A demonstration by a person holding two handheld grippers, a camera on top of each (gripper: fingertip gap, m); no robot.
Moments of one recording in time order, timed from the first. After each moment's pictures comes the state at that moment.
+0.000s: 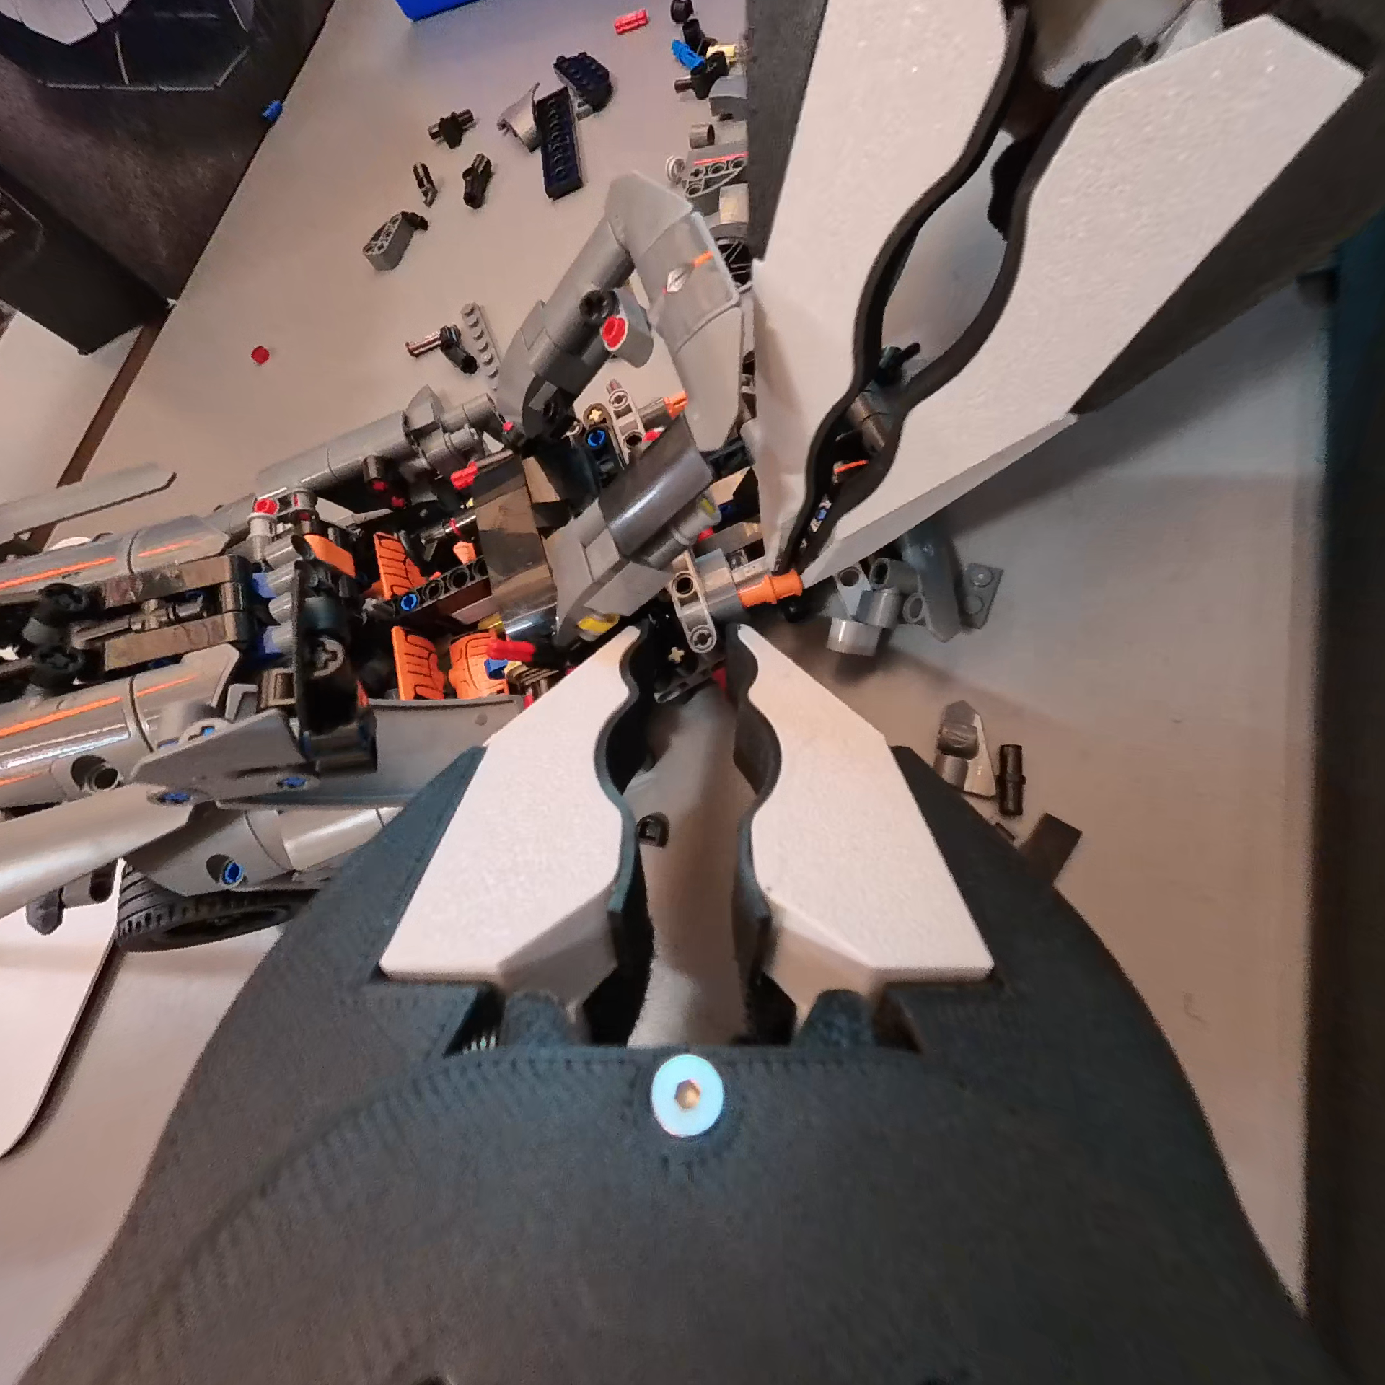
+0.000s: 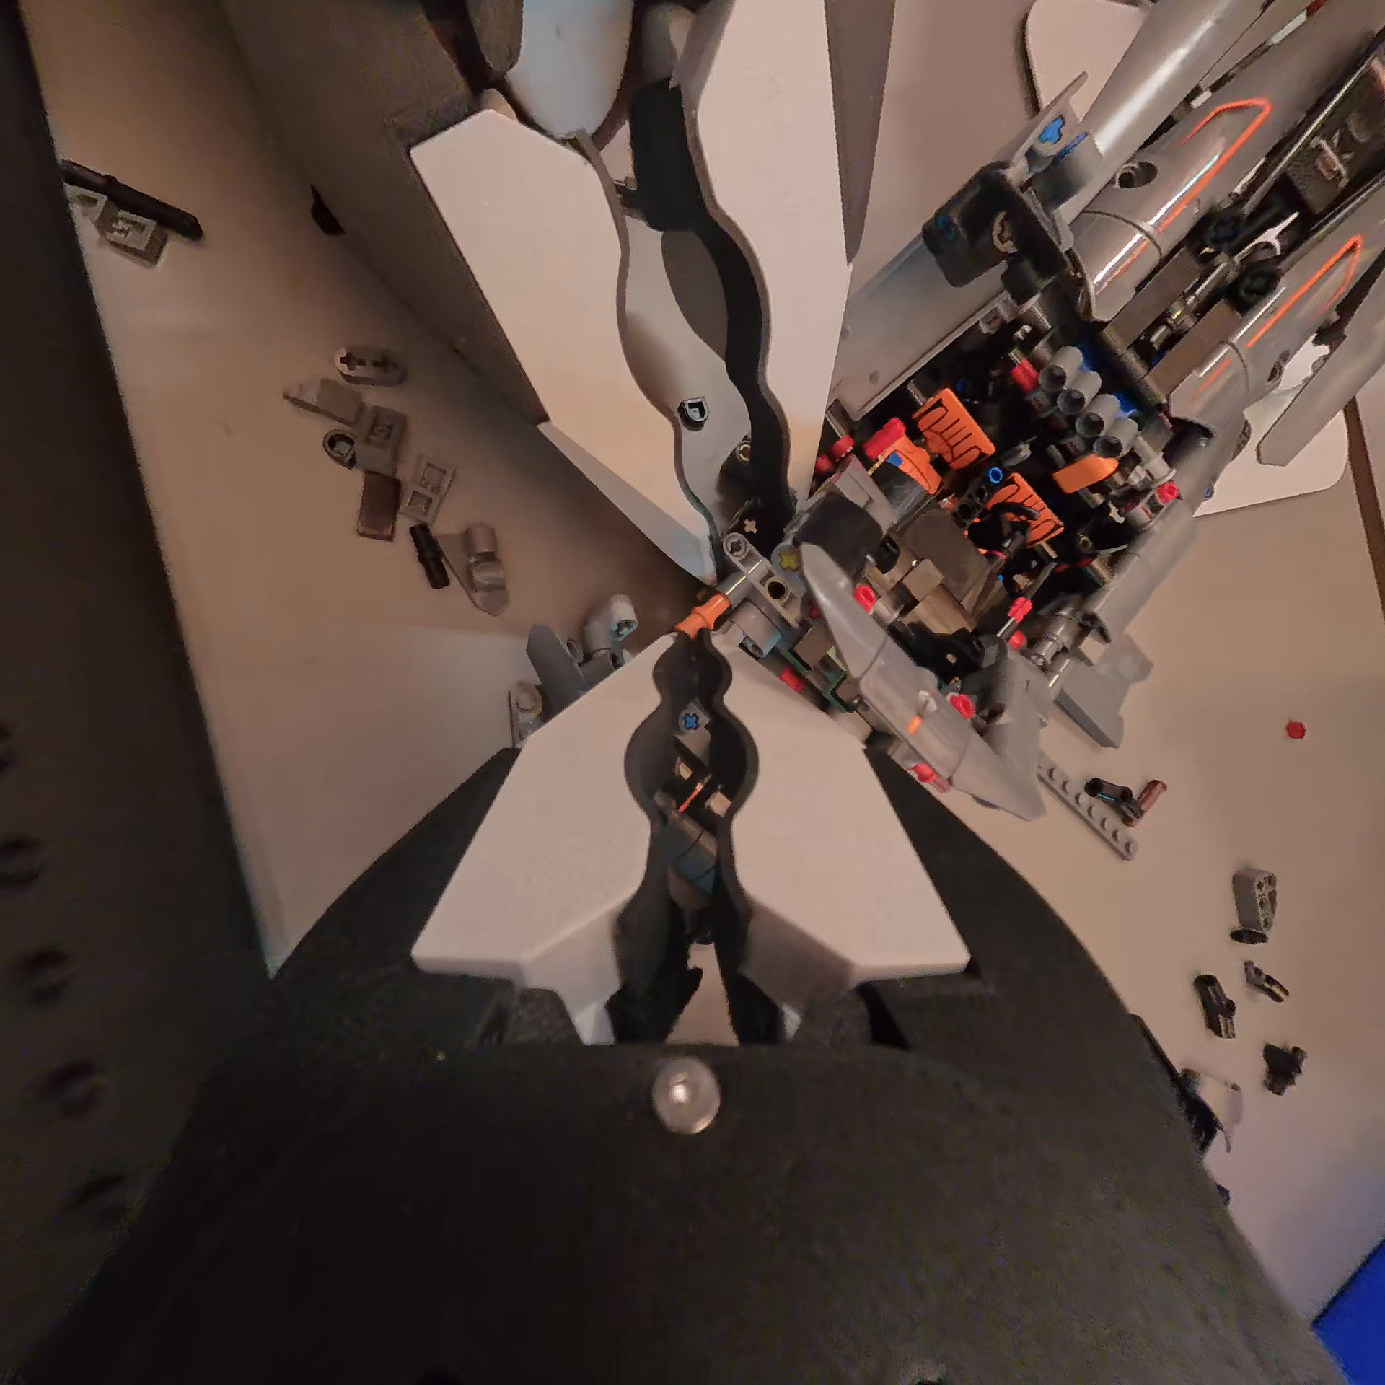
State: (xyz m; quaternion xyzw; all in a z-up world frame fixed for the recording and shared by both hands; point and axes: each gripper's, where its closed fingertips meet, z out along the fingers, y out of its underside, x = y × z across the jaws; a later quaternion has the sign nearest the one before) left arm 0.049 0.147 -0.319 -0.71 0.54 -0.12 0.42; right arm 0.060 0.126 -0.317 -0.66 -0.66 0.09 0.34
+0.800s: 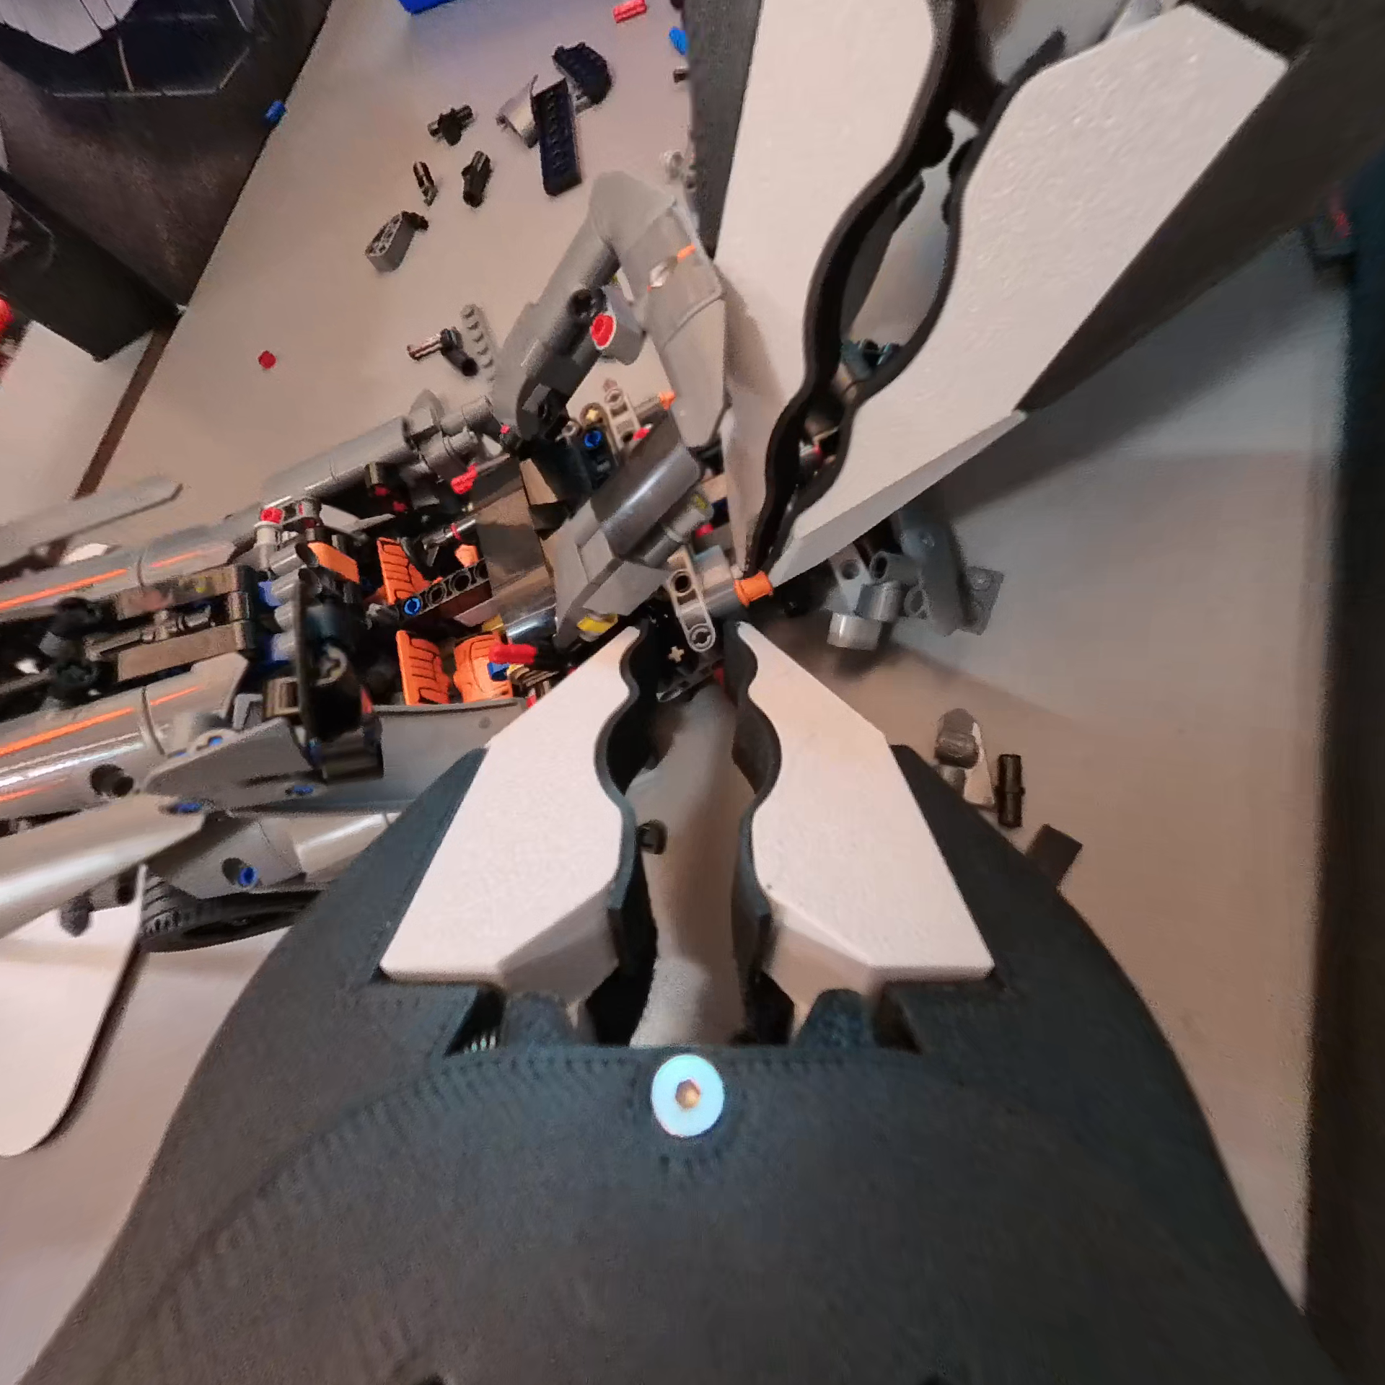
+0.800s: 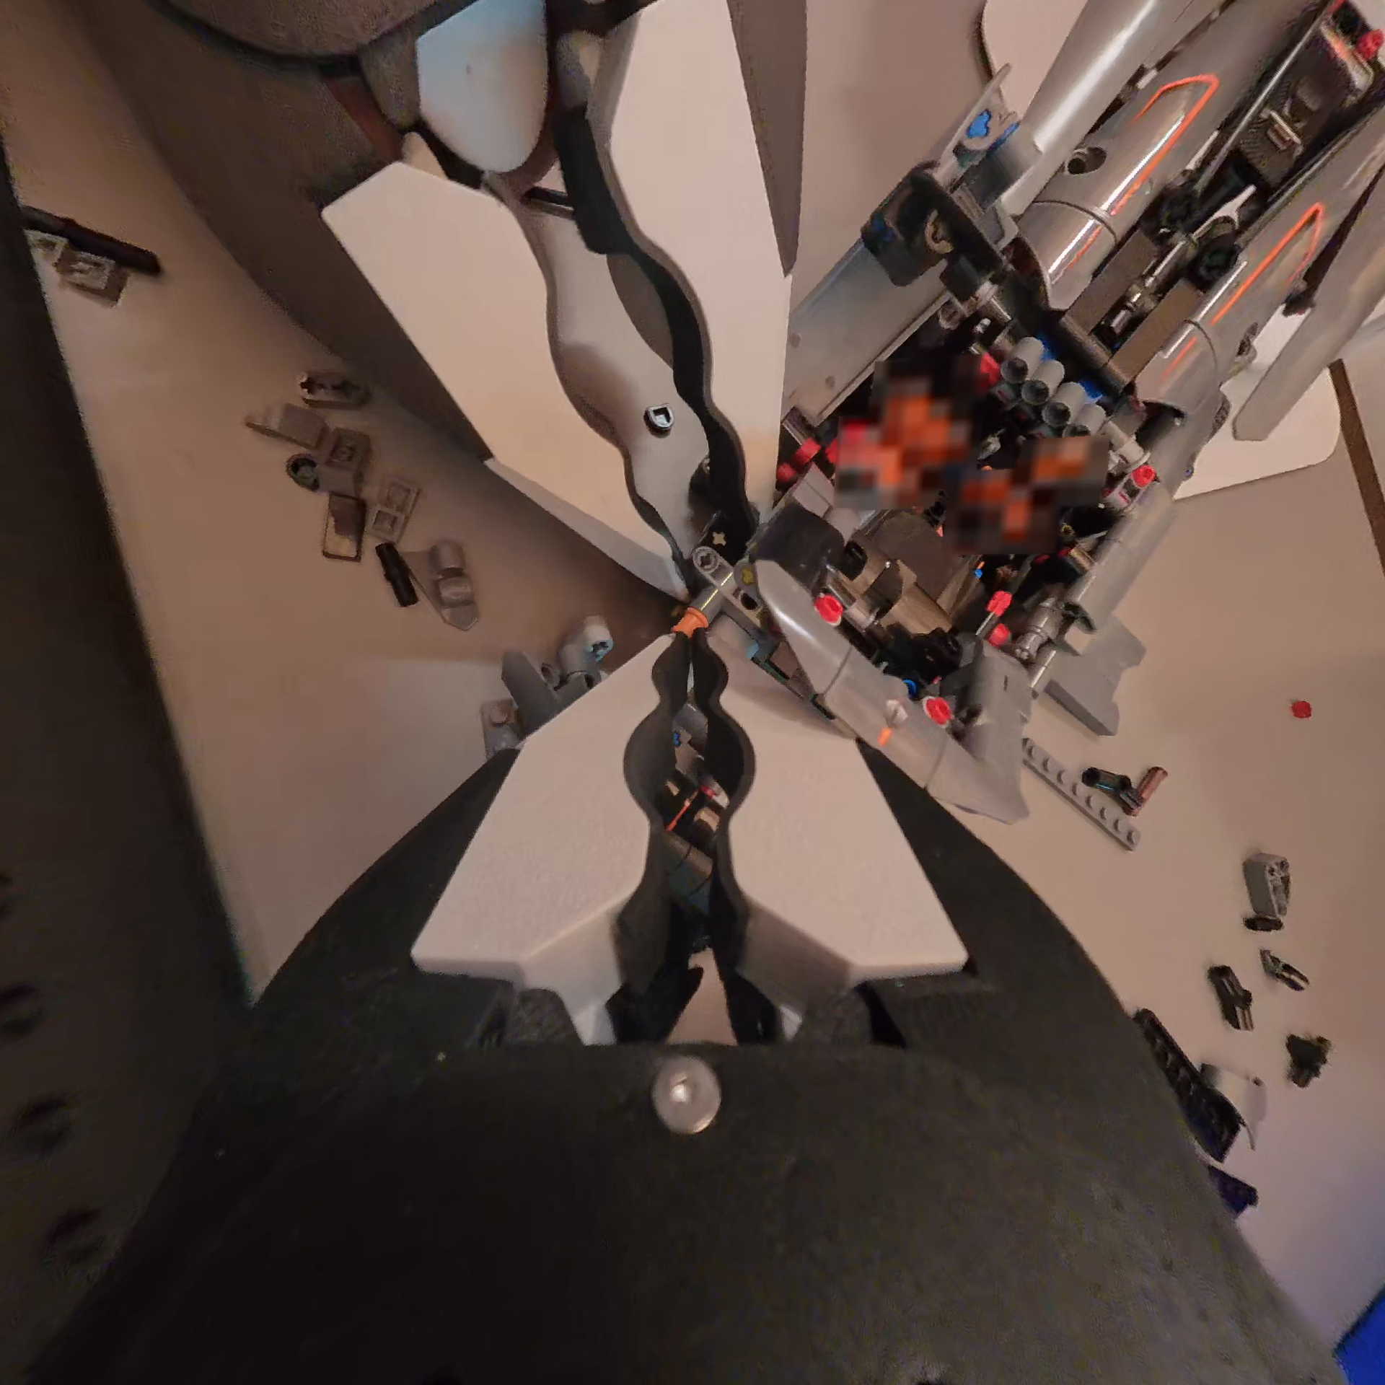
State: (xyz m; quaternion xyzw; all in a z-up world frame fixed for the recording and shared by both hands) left arm 0.051 0.147 -0.319 -0.71 0.55 -0.10 0.42; right arm 0.059 0.135 -0.316 -0.67 -0.65 0.11 0.35
